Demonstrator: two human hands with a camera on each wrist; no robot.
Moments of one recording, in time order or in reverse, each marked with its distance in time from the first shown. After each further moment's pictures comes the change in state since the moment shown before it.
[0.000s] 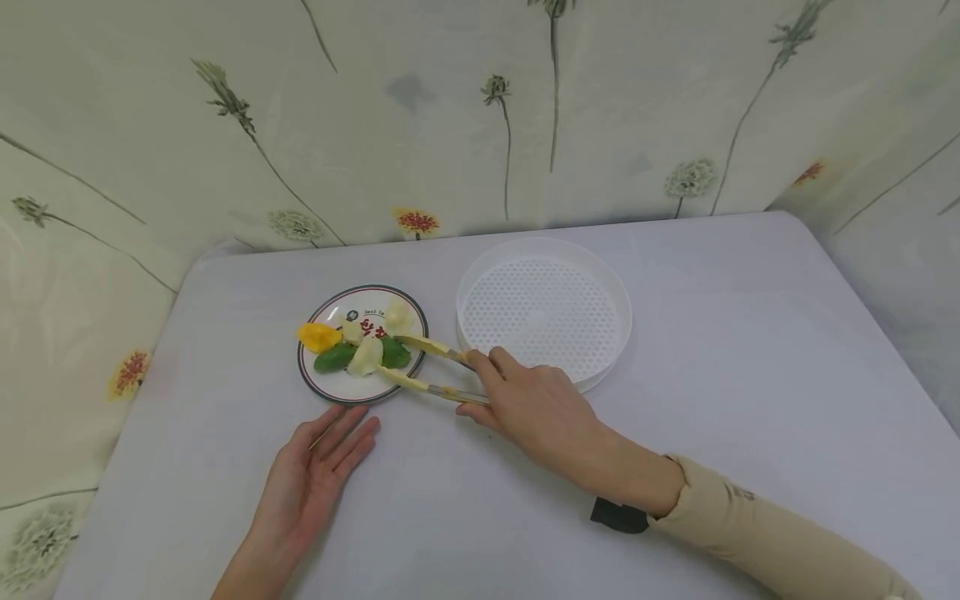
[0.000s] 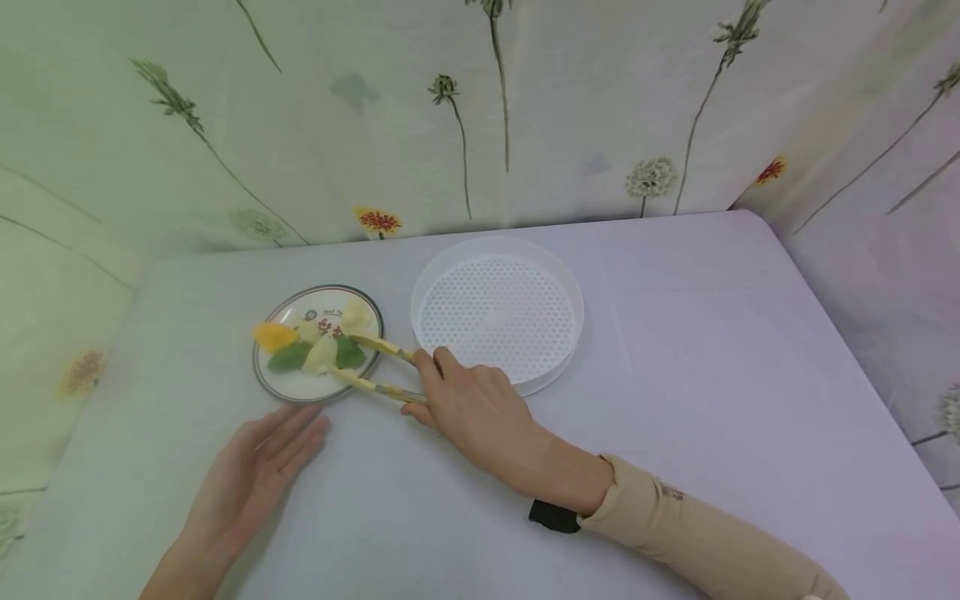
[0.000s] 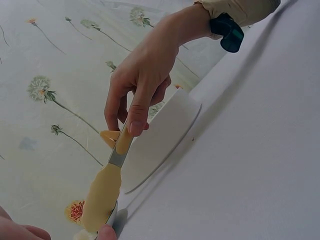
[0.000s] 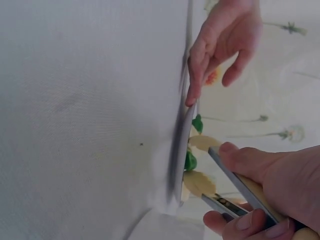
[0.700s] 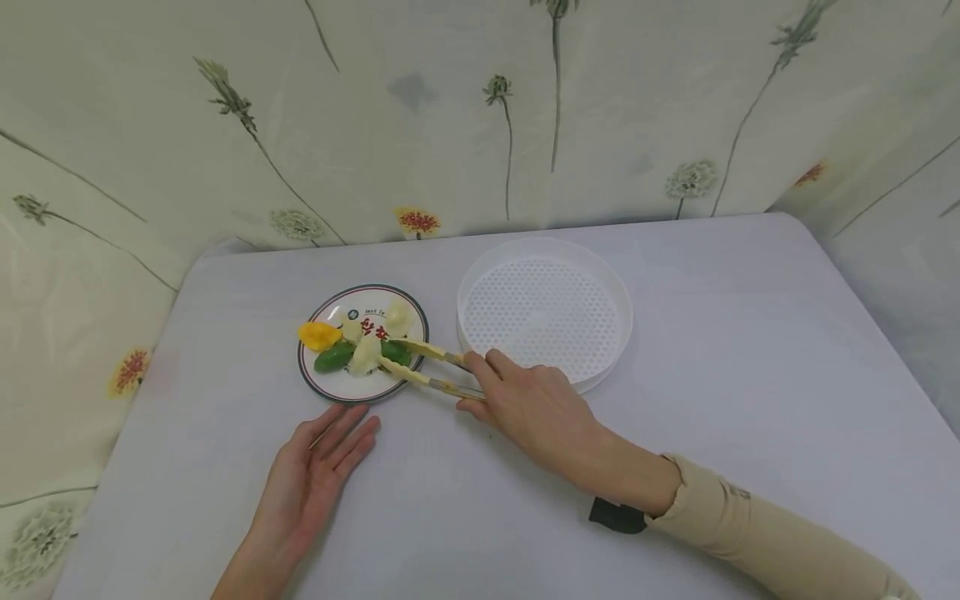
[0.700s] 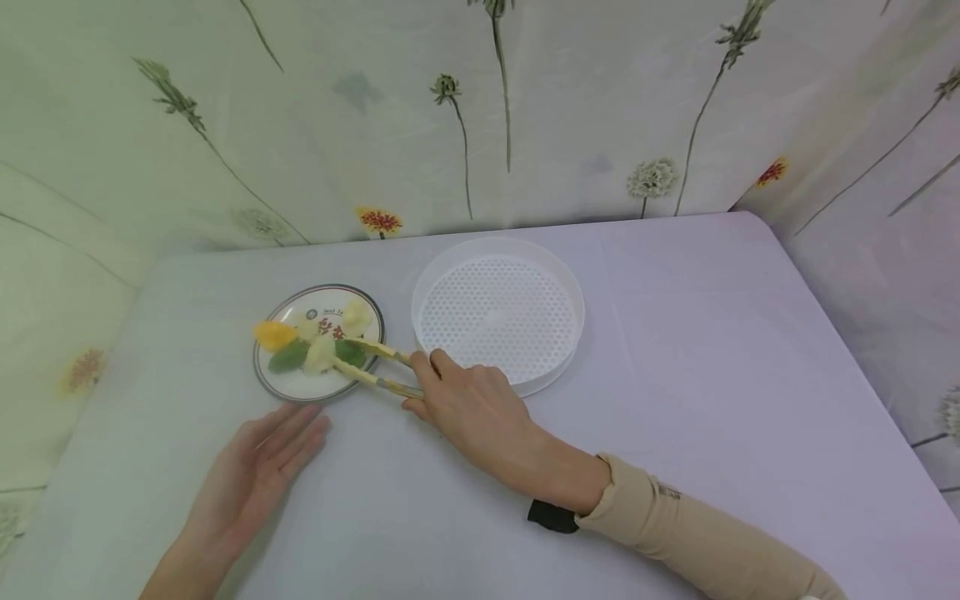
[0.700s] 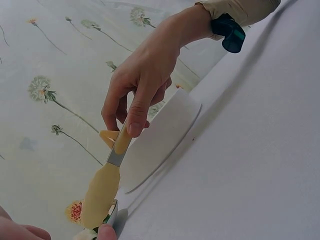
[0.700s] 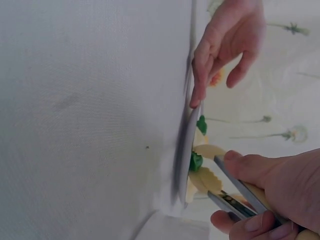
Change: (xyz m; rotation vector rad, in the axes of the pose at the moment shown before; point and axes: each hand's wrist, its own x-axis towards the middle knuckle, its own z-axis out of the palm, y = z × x) left_hand 0.001 0.000 0.000 0.007 0.024 -0.009; right_hand 0.003 0.000 0.002 -0.007 -0.037 -0.005
